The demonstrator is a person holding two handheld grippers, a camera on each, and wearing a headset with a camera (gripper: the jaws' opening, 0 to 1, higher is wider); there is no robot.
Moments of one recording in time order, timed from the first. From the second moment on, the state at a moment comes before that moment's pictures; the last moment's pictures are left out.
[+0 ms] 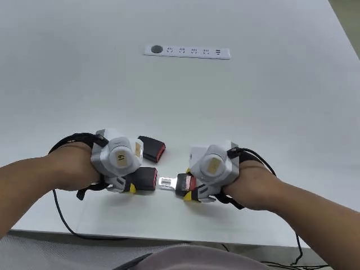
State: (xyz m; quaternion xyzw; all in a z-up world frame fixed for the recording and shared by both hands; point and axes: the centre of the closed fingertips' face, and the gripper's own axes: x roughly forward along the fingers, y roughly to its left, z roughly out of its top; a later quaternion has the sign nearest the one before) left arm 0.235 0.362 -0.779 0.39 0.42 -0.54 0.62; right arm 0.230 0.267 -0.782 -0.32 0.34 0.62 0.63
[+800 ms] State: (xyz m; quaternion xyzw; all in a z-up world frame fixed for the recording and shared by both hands) left arm 0.235 0.361 -0.780 0.40 0.43 -0.55 0.60; right arm 0.236 0.287 -0.783 -0.32 0.33 0.63 0.63
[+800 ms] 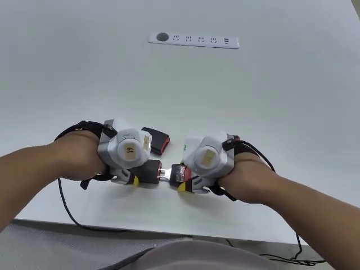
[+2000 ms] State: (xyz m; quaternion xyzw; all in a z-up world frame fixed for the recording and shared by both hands) left arm 0.240 0.366 -0.789 0.40 0.41 -0.56 0.60; right arm 0.227 0.305 -0.773 -0.32 0.32 0.62 0.64
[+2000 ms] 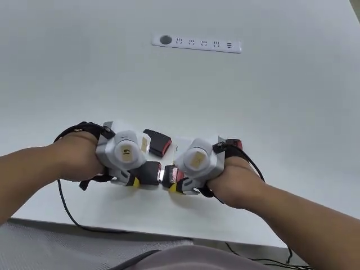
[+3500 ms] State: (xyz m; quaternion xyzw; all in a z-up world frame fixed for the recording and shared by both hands) left arm 0.234 0.364 -0.780 0.40 0.42 -0.53 0.61; right arm 0.232 0.295 -0.781 -0.33 0.35 0.59 0.64
